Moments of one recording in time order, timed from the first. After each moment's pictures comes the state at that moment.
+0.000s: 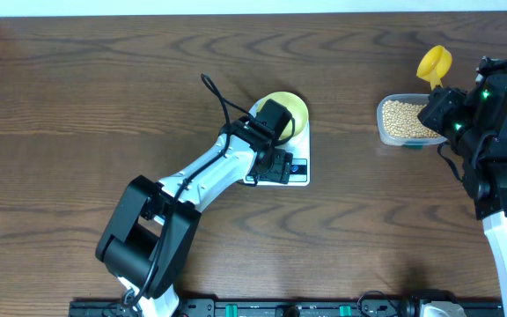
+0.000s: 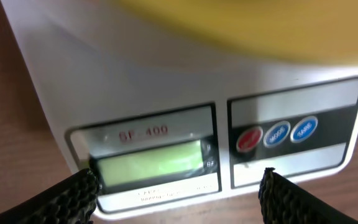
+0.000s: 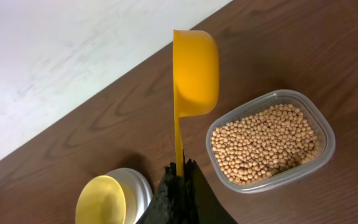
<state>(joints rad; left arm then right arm) -0.59 1.86 1.20 -0.71 0.06 -0.38 -0.01 1.15 1.14 -0.58 -0.05 0.54</state>
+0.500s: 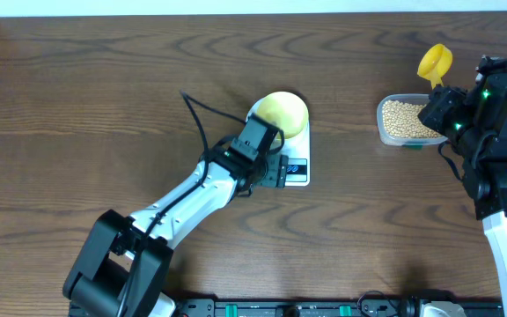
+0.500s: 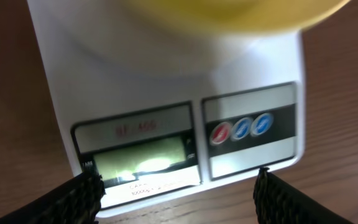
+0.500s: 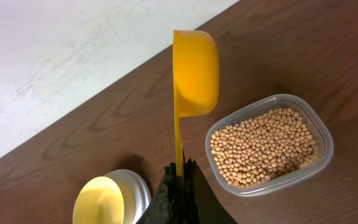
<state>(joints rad) -0.59 1.65 0.95 -0.41 0.07 -0.41 -0.01 1.15 1.14 -0.58 -0.04 0.53</state>
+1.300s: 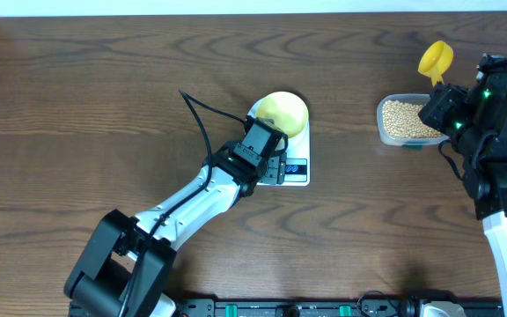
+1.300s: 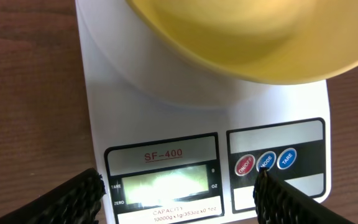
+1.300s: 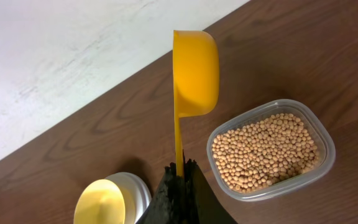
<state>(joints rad) -0.61 1.66 0.94 -0.35 -0.08 -0.44 -0.01 1.15 1.14 -0.56 -0.05 0.52</state>
